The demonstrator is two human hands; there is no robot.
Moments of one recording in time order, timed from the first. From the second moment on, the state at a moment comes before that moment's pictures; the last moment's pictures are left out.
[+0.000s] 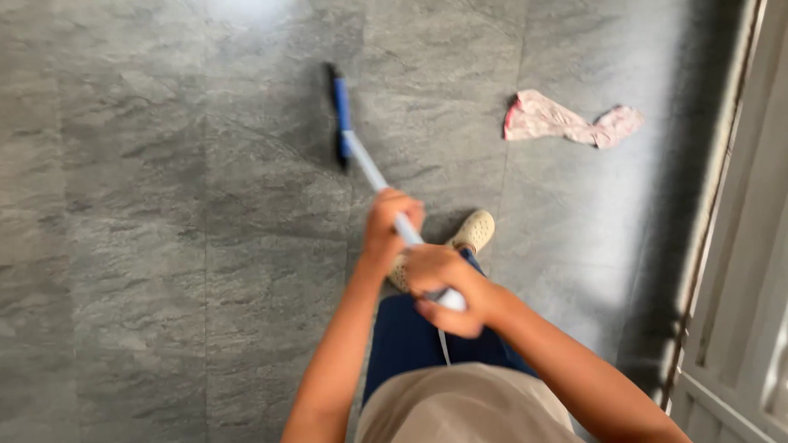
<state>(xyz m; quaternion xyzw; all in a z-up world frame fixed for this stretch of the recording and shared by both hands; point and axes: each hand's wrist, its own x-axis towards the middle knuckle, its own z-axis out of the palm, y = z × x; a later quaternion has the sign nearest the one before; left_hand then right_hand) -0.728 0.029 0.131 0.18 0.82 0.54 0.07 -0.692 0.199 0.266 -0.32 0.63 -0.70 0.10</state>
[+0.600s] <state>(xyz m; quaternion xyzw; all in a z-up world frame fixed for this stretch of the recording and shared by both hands) -0.778 0.346 0.037 0.28 0.74 0.59 0.17 -0.722 0.417 0.215 -0.11 0.79 -0.60 0.10</state>
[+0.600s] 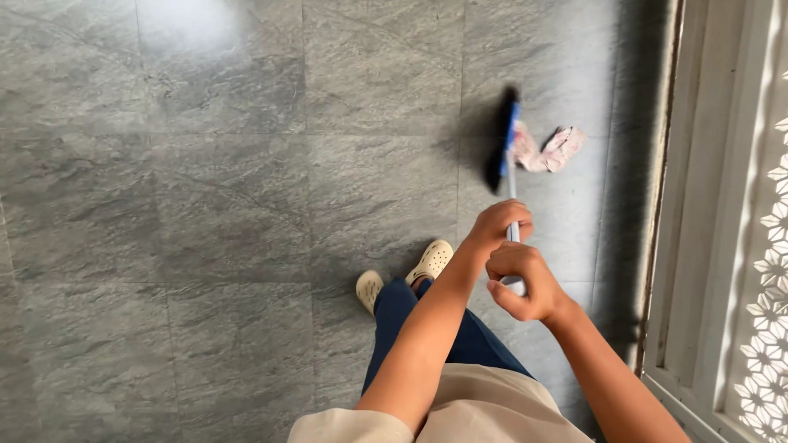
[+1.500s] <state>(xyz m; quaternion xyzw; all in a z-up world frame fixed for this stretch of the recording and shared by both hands) -1.086 0.200 0.002 0.25 0.75 0.60 0.07 -1.037 0.336 0.211 -0.23 0.70 -0.67 0.11</state>
